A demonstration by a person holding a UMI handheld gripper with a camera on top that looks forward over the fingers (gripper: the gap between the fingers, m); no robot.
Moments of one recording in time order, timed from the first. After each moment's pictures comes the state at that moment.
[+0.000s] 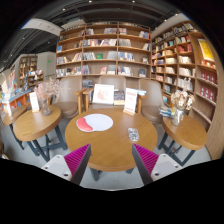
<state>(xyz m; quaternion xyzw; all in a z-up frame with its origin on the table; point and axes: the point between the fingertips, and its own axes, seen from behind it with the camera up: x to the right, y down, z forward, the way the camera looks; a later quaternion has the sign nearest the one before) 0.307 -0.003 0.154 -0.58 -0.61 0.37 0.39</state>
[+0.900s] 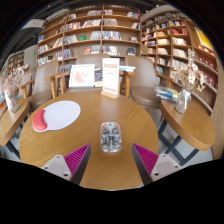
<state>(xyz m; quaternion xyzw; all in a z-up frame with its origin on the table) 0.112 0.124 0.010 -0.65 -0.60 0.30 0.35</state>
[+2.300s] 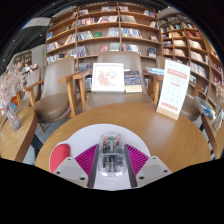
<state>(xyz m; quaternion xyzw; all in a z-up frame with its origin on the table) -0.098 -0.092 -0.007 -0.62 -0.63 0.34 0.32</state>
